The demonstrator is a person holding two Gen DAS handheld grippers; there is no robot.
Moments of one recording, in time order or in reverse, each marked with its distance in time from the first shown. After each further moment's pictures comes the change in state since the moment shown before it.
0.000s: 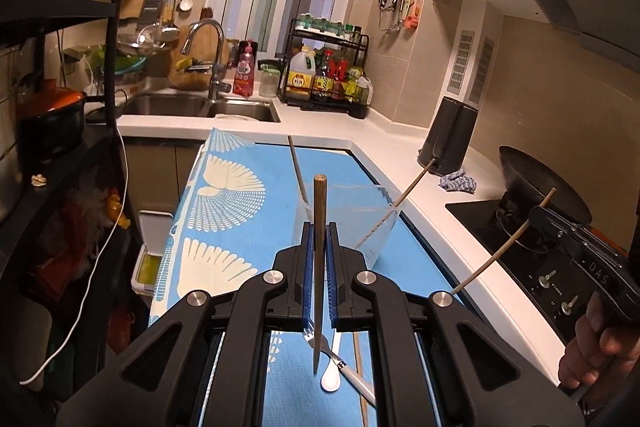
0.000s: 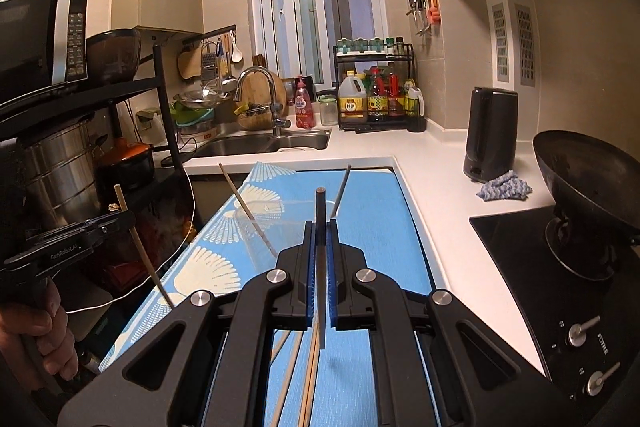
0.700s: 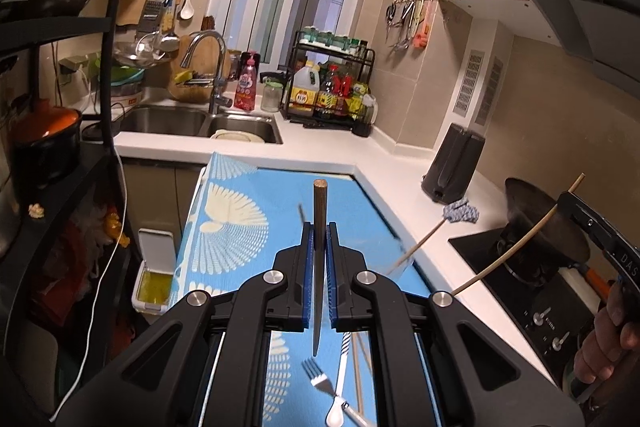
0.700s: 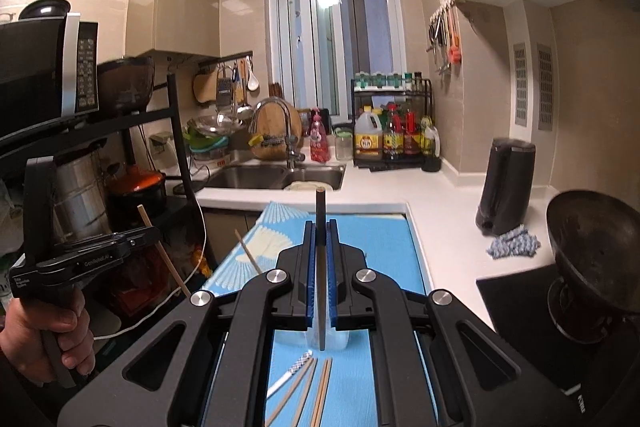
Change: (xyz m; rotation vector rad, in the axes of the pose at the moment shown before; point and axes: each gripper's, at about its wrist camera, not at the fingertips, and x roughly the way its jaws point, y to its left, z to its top) left arm 0.012 0.010 0.076 -0.017 -0.029 -0.012; right arm 0.001 0.011 0.087 -0.042 -0.085 0.049
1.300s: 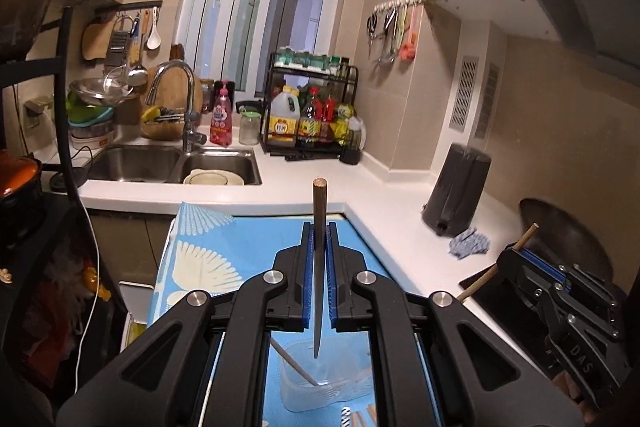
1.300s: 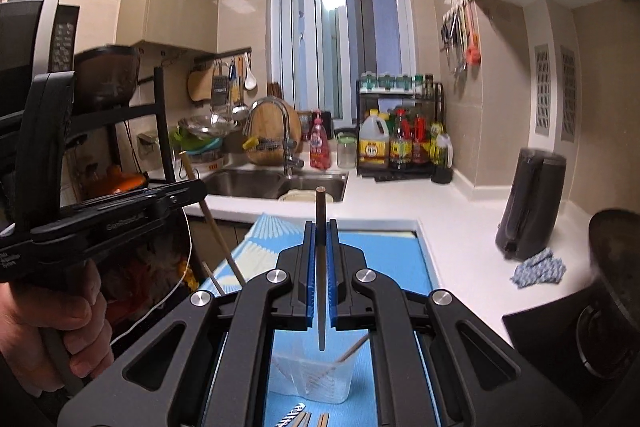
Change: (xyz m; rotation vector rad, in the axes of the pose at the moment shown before) left arm 0.108 -0.030 0.032 0.093 -0.064 -0.008; right arm 0.113 0.002 -0.008 -0.024 0.003 -0.004
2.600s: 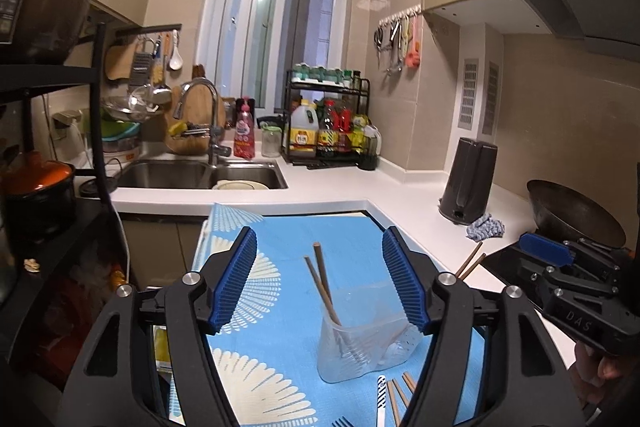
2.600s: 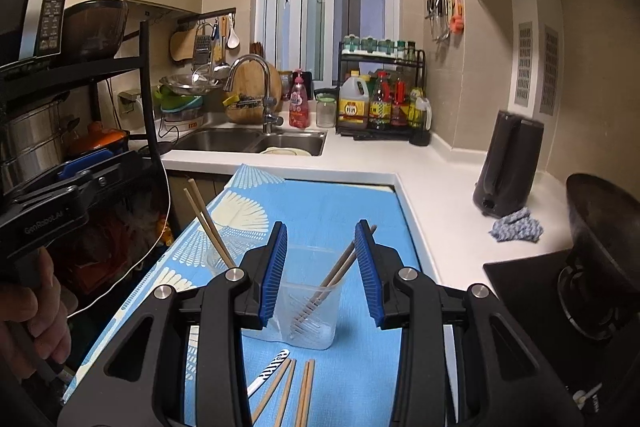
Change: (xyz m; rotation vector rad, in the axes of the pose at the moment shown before) left arm -0.070 0.020 -0.042 0.045 -0.102 0.063; right arm -0.022 0.016 -0.043 -0.042 0.097 -0.105
